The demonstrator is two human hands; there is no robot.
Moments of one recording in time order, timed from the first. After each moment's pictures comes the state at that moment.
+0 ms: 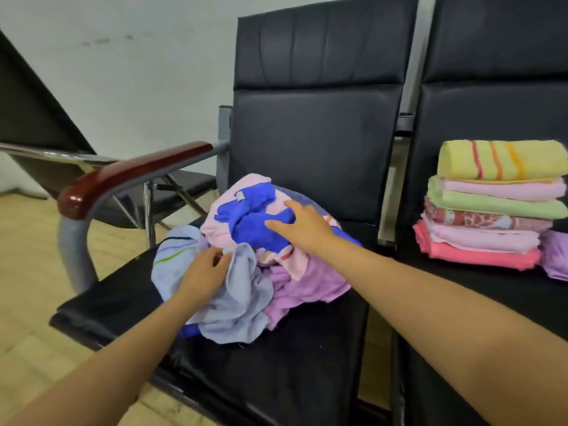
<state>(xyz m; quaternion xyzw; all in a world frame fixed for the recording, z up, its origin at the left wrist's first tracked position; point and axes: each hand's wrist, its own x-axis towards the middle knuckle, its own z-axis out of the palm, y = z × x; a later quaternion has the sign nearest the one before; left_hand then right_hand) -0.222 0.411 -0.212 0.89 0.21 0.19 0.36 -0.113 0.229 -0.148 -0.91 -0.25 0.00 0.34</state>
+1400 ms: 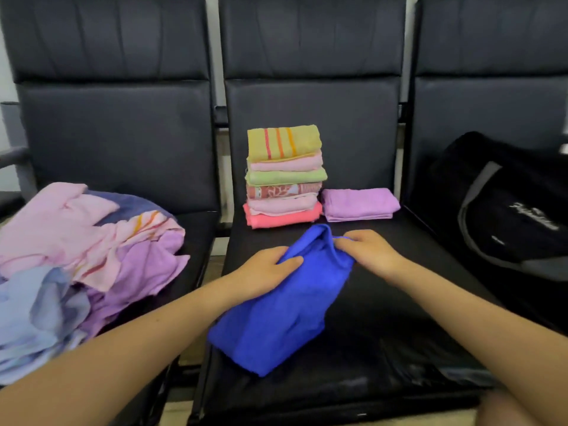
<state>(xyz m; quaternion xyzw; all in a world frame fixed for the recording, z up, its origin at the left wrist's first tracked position) -0.214 0.053 -0.164 0.88 -0.17 -0.11 0.42 -0.214 -0.160 -0.160 -0.88 0.01 -0.03 0.47</state>
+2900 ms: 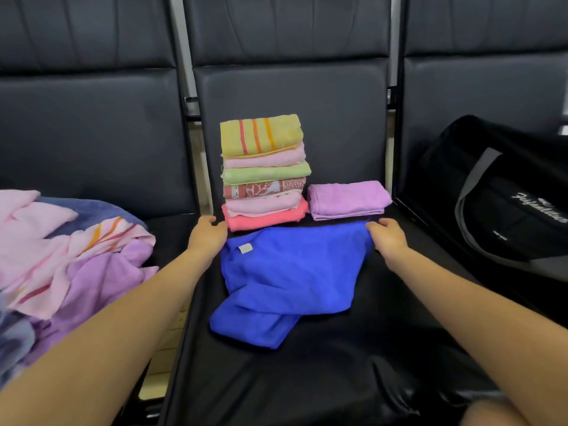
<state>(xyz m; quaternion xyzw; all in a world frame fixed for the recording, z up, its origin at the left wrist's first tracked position) -0.077 0.077 -0.198 0.87 0.13 0.07 0.47 -0.126 -0.244 -0.214 -0.76 0.29 -0.13 0.57</state>
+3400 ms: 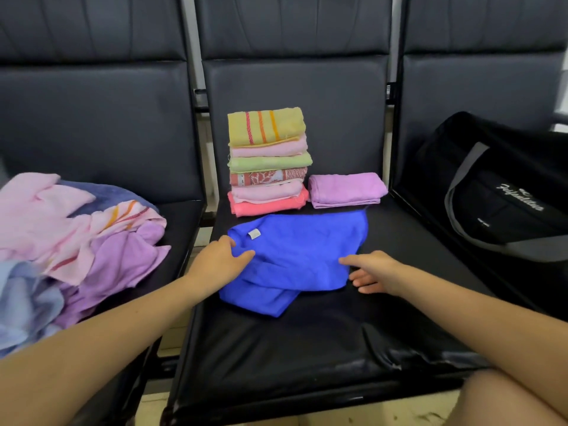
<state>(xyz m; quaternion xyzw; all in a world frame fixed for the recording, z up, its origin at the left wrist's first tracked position) -0.170 0.083 -0.217 0.97 -0.02 0.04 0.24 -0.209 -0.212 -0.223 -0.77 0.24 0.14 0.57</state>
